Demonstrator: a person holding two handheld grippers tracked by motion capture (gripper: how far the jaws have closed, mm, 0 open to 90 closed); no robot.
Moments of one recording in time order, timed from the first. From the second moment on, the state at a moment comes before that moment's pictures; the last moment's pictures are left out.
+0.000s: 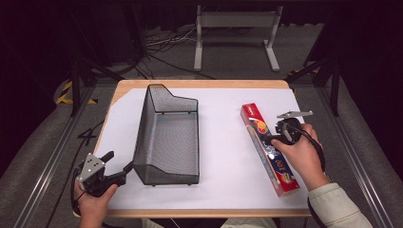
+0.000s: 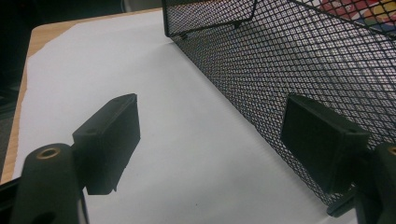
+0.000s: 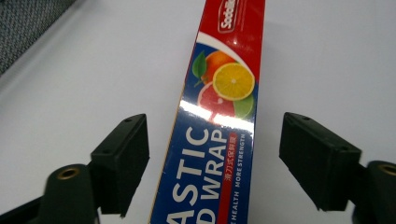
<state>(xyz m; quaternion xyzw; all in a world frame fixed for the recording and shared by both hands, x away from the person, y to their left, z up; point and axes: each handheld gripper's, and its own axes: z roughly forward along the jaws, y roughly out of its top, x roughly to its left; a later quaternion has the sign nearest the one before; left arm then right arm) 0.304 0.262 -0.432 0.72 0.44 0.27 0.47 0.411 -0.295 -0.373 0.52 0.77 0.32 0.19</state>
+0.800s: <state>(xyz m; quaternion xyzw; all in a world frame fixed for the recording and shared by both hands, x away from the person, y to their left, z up) 0.305 0.262 -0.432 0.72 0.44 0.27 0.47 0.420 -0.277 -0.411 0.57 0.79 0.18 0.12</state>
